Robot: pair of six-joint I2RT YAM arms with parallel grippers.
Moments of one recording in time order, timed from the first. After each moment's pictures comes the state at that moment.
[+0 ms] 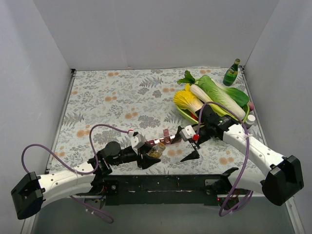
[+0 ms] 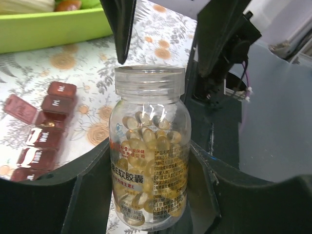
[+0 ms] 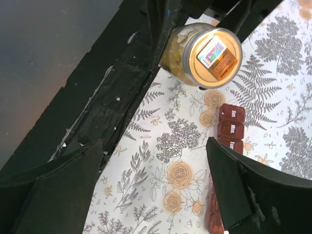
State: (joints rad) left arm -0.99 0.75 0.19 0.52 0.32 -0.24; right arm 0.59 1.14 0.87 -0.84 -1.19 -1.20
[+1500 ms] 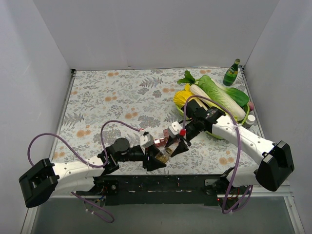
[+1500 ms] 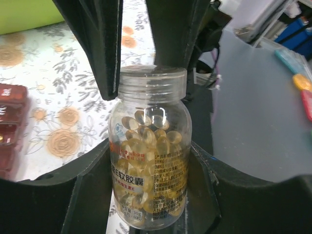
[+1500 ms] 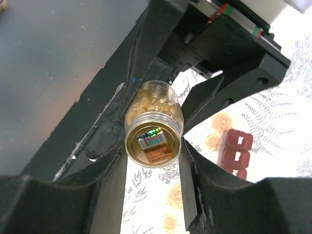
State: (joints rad) left arm -1.00 1.01 0.26 0.67 0.53 -0.32; right arm 0.74 1.33 1.08 -0.98 -1.17 -1.27
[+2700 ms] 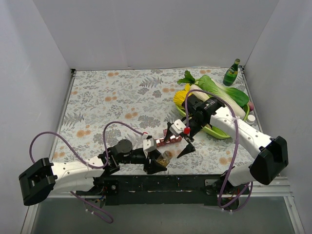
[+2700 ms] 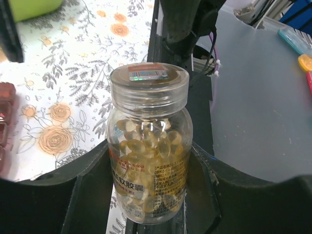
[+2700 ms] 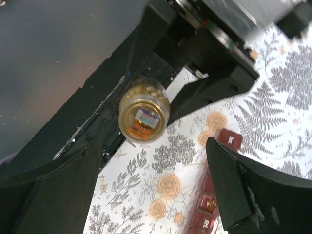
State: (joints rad) left arm -1.07 0.98 0.28 0.55 0.47 -0.24; right arm 0.69 1.41 1.26 -1.27 -1.14 -1.49
